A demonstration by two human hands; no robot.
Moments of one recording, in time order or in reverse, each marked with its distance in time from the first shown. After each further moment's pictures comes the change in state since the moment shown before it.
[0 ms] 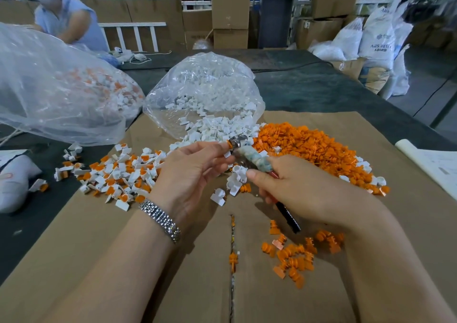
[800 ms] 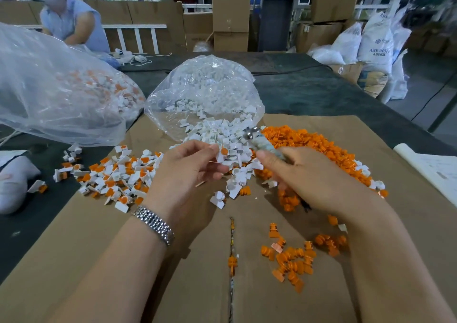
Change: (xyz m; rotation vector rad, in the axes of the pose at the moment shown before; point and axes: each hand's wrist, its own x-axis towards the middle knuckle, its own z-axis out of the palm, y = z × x) left_hand -0.002 0.004 -0.007 0.226 0.070 0.058; right_hand 0.010 0.024 -0.009 0.023 0.179 0.079
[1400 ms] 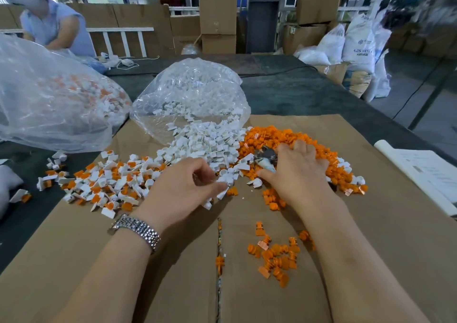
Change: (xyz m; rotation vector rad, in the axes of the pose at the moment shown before) left_hand -0.002 -0.011 -0.007 1.074 -0.184 0.307; right_hand 0.026 0.025 0.025 -0.508 0.251 0.217
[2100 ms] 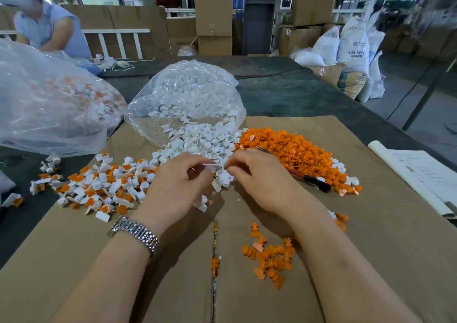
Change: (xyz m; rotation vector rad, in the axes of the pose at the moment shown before) left_hand 0.000 0.009 0.002 -0.171 0.135 0.034; right_hand -0.008 -0.023 -0.006 0.480 -0.096 -0.415
